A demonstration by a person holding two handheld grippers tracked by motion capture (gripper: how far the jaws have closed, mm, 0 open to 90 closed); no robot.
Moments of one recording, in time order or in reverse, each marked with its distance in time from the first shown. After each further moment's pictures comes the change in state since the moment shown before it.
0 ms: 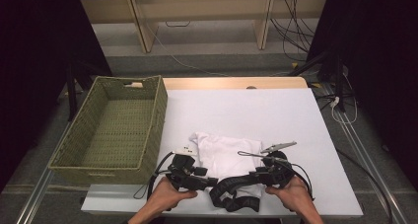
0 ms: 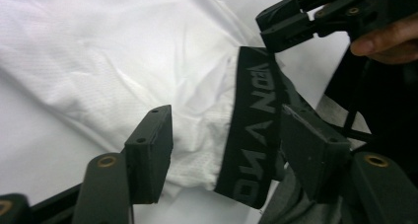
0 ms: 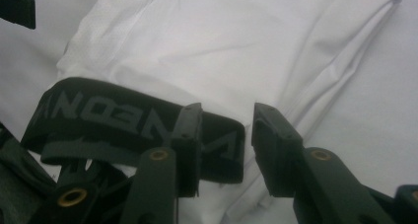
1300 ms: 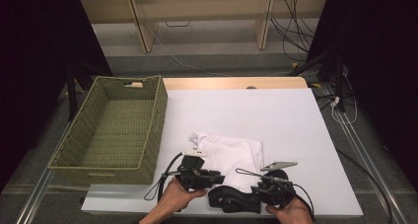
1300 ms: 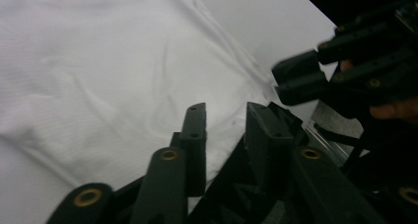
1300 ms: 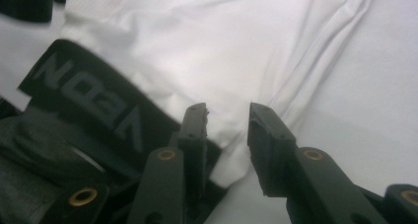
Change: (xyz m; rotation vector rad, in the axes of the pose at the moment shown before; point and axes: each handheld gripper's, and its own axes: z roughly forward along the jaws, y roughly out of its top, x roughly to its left) left arm -0.020 0.005 0.022 0.005 -0.045 0.026; right arm 0.032 -0.036 -0.010 0.001 -0.090 0.021
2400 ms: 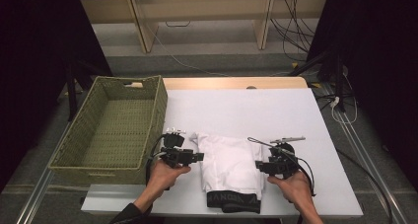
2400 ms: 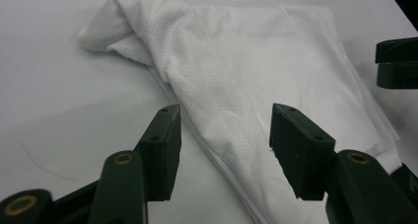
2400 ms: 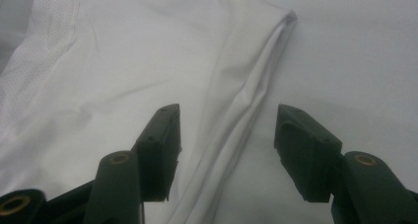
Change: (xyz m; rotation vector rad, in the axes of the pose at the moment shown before) left arm 0.076 0.020 -0.019 -0.028 0.262 -0.236; right arm -0.057 0.044 0.022 -0.066 -0.045 0.136
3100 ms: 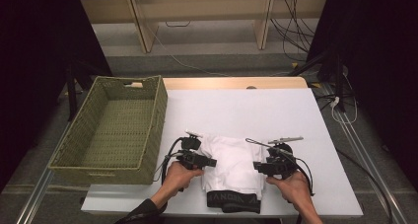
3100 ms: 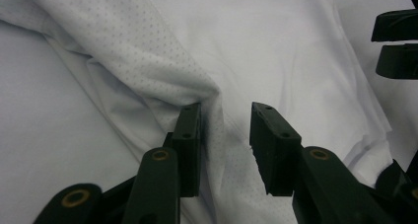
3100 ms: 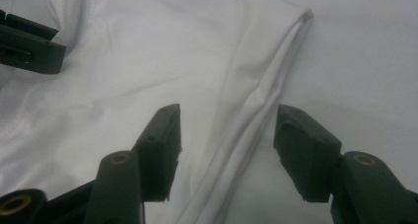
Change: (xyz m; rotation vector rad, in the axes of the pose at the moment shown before) left arm -0.015 0.001 0.043 0.138 -0.083 -0.019; right arm 0.004 0.000 0.001 0.010 0.027 -0.018
